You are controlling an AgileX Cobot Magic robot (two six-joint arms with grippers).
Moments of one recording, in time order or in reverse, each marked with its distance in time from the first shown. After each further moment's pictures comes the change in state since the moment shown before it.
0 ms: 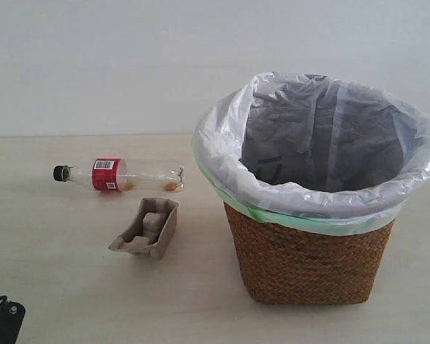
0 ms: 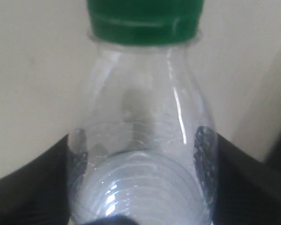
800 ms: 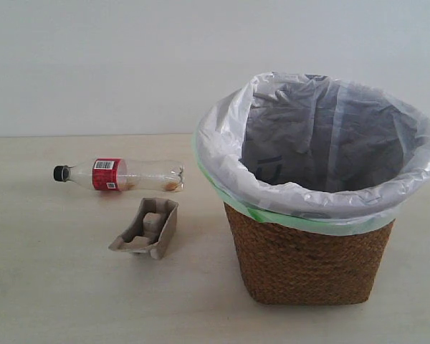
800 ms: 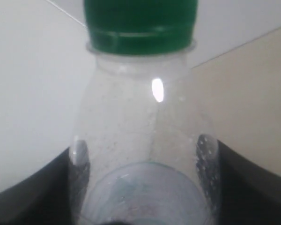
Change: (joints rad) left arm 0.031 -0.367 -0.427 1.192 0.013 -1.765; right arm 0.000 0.000 0.000 0.000 0.000 0.000
